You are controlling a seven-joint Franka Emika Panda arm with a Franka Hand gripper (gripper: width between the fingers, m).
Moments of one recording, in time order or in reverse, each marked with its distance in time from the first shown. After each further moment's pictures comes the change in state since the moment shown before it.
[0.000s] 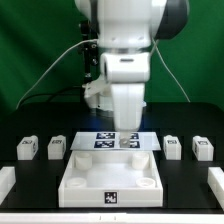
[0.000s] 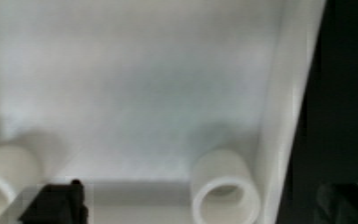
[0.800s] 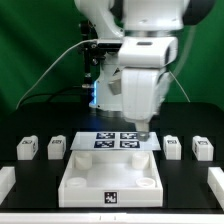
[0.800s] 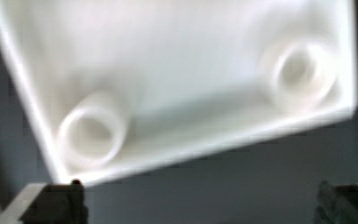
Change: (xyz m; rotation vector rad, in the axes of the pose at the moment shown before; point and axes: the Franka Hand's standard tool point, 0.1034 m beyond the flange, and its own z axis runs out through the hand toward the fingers) arm 0.030 0.043 -0.037 -0.006 -0.003 0.210
